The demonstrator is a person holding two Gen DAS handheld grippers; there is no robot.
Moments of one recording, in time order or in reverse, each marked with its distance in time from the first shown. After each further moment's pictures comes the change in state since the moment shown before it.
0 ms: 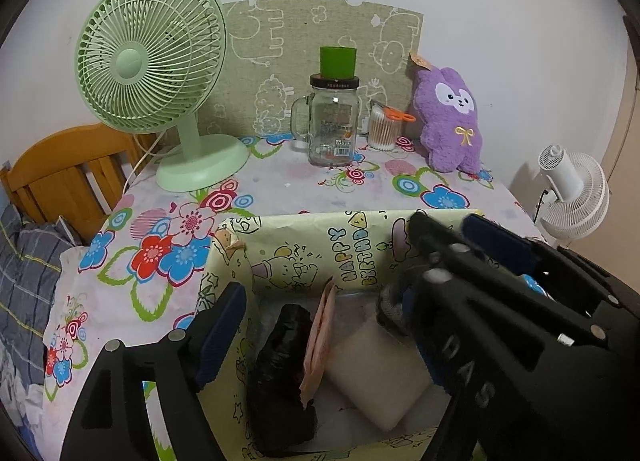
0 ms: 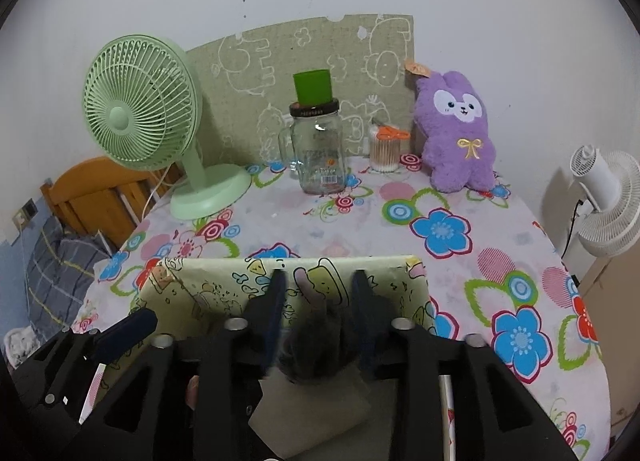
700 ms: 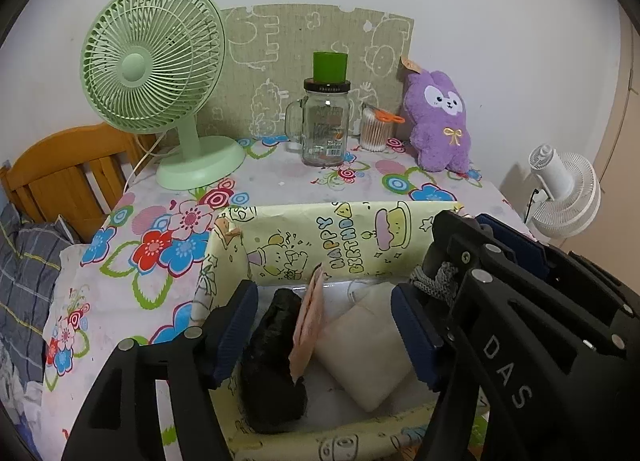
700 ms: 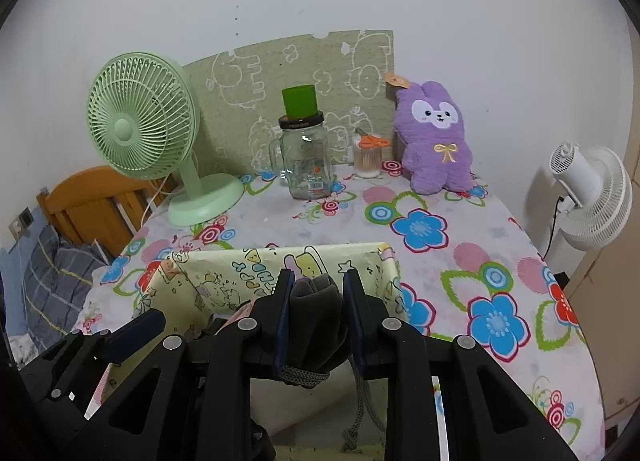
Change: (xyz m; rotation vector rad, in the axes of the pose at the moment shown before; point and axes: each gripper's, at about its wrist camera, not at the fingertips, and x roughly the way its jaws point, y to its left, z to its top) left arm -0.016 -0.004 -0.009 0.003 -0.009 -0.015; right arm -0.031 -0.004 -0.010 0.020 -0.042 -0.035
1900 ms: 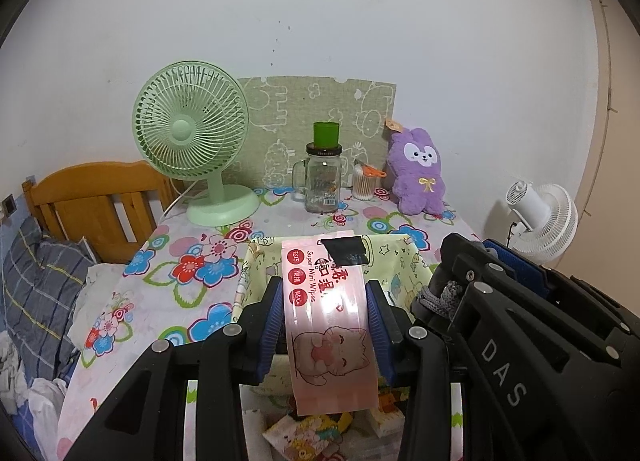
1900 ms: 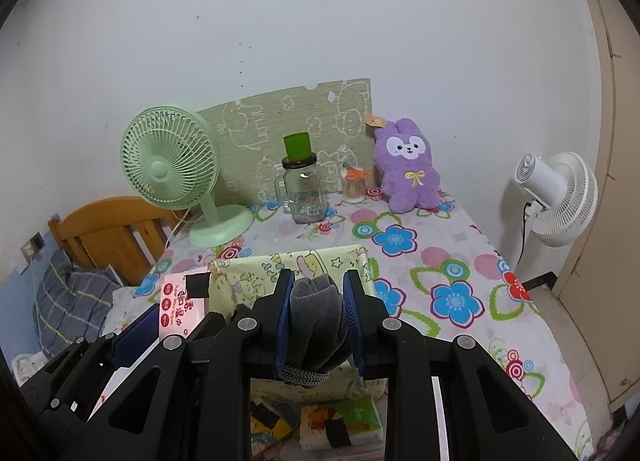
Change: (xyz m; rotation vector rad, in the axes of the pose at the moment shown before) left arm -0.105 -0.015 -0.024 -0.008 -0.189 0.021; right arm -0.110 0.003 -0.013 0.052 -0.107 -0.019
